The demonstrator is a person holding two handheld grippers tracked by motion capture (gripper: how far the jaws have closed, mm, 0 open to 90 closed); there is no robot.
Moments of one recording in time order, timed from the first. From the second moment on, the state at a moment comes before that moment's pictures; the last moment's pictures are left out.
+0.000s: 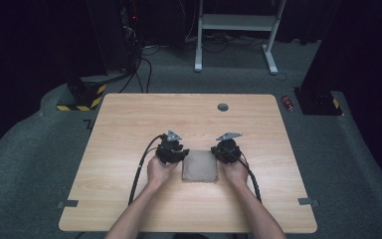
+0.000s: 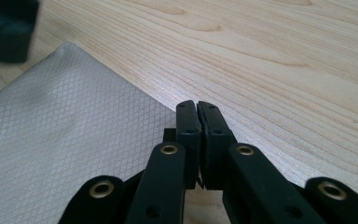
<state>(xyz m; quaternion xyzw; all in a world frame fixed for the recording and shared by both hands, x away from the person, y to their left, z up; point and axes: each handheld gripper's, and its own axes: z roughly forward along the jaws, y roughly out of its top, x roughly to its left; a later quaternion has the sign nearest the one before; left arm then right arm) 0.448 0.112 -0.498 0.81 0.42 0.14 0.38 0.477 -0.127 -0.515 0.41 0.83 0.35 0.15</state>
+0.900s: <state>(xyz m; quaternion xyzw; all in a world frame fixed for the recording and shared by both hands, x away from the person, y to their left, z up) 0.381 0.127 -0.513 0.82 0.40 0.15 0.37 0.472 -0.137 -0.511 0.42 0.82 0.36 0.14</state>
